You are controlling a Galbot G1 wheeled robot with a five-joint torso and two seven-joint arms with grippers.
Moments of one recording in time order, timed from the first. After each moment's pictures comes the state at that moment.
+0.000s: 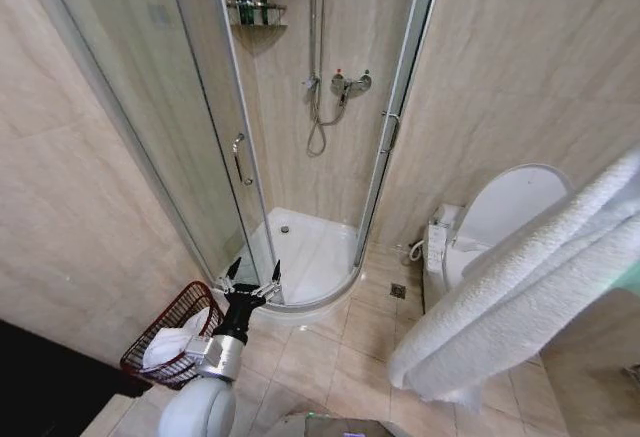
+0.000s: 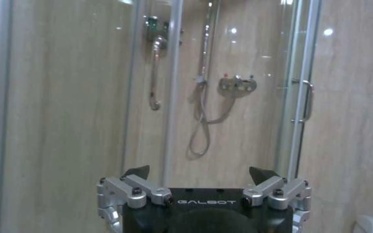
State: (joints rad) left arm 1.78 -1.61 -0.52 -2.37 -0.06 0.04 0.14; right arm -1.44 1.08 1.35 2.50 0.75 0.31 0.06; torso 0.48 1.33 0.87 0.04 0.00
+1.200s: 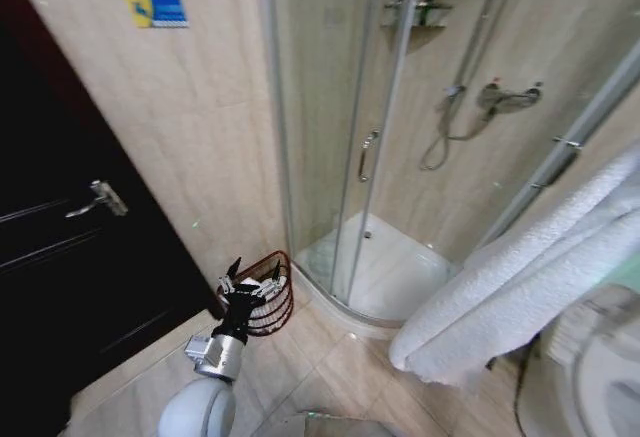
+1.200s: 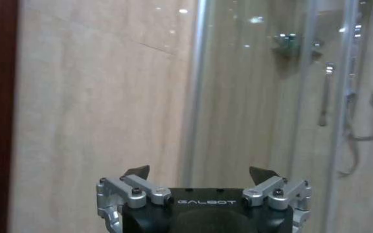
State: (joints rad) left arm 1.78 -1.61 -0.52 -2.37 -0.06 0.04 0.14; right arm -1.44 1.08 1.35 2.50 0.74 0.31 0.05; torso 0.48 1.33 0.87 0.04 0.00
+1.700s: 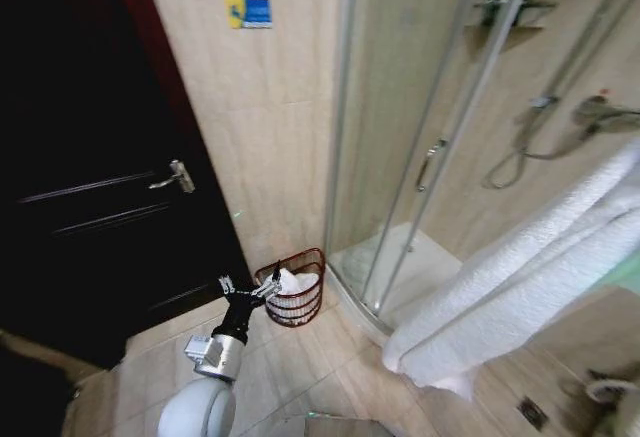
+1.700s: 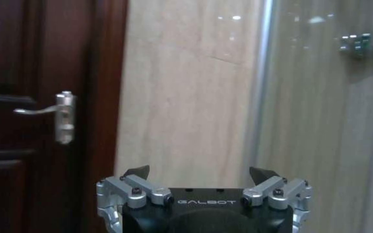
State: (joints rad) left arm 1.78 -1.61 -0.52 -2.37 -0.06 0.04 0.14; right arm -1.44 1.08 1.34 2.50 0.73 0.31 0.05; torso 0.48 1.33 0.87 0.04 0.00
